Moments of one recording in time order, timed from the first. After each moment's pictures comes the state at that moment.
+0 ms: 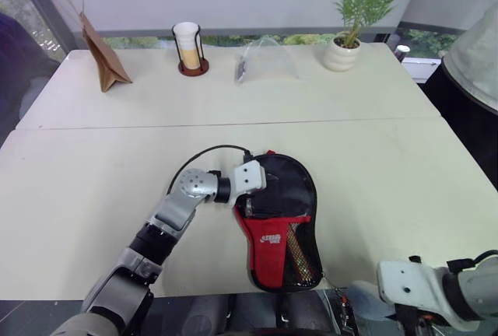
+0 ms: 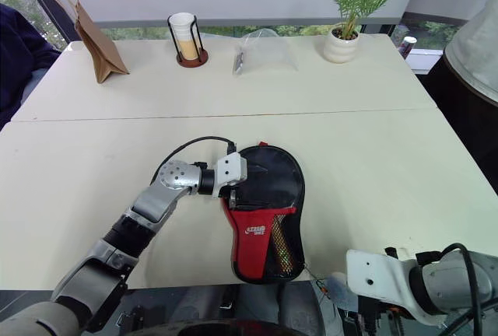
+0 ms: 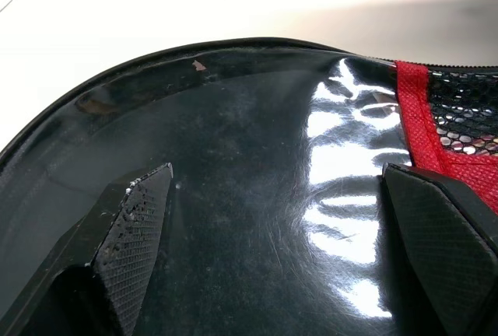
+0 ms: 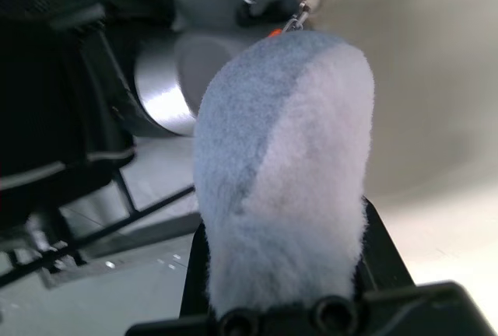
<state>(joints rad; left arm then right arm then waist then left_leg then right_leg) -0.49 0.32 -0.42 0.20 -0.06 0.11 -1.03 0.75 -1.17 -0.41 -0.96 0.01 0.51 1.26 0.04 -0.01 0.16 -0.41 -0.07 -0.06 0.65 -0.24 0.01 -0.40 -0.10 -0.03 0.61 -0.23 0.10</state>
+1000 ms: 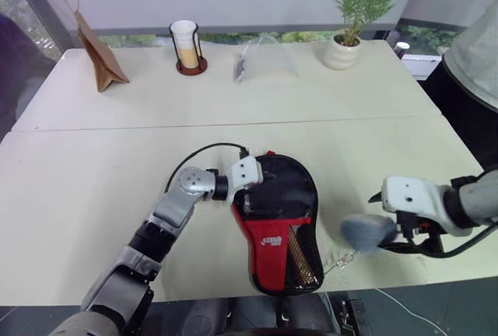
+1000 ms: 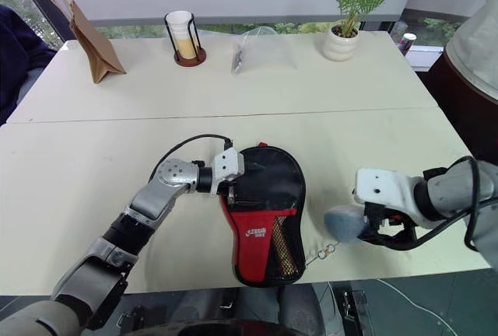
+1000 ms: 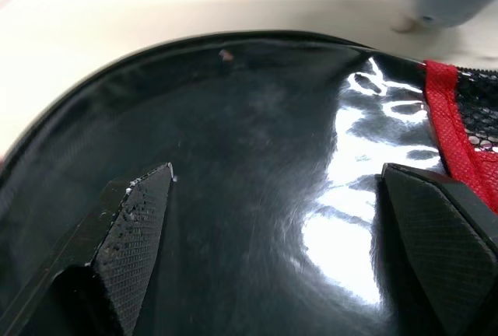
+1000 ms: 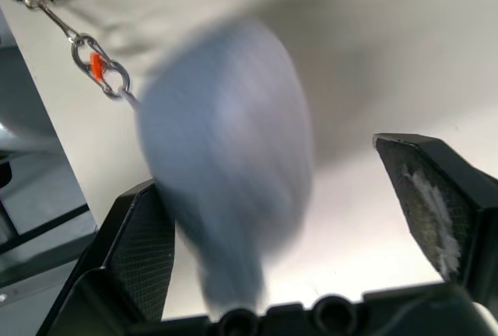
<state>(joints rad) -0.51 0.33 -0.36 0.19 -0.12 0.21 -1.04 0.05 -1.32 -0.20 -0.53 0.13 0.50 1.32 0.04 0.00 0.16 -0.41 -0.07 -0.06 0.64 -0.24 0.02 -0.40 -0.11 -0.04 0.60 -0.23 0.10</state>
